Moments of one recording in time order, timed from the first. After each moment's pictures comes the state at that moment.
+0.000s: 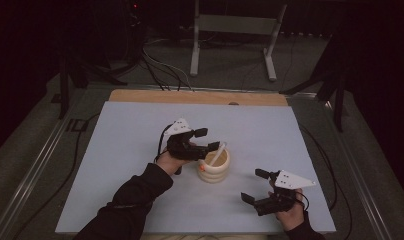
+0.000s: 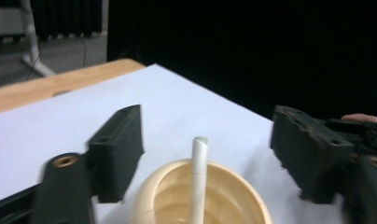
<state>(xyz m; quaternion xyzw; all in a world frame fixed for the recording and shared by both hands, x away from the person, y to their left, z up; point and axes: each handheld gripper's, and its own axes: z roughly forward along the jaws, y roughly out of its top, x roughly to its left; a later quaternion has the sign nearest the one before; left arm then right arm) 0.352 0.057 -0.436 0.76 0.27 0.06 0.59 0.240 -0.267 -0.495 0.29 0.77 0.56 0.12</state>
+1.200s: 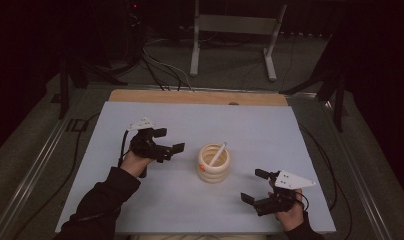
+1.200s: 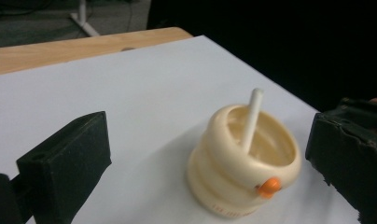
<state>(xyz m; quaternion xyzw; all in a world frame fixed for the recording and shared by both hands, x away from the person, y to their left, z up) 0.341 0.144 -0.429 0.75 0.37 0.06 0.54 0.239 -0.266 -0.494 0.29 0.76 0.56 0.12</state>
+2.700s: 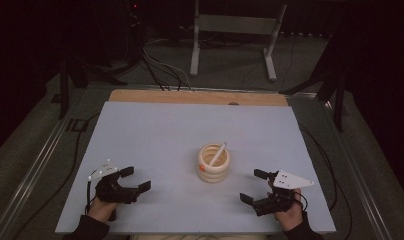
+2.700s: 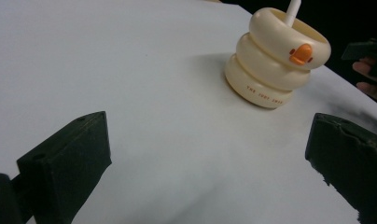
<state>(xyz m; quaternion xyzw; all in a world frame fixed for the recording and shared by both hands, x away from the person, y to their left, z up) 0.246 0.230 -0.507 0.72 0.43 0.07 0.53 0.240 -0.264 -0.496 0.29 0.77 0.56 0.11</state>
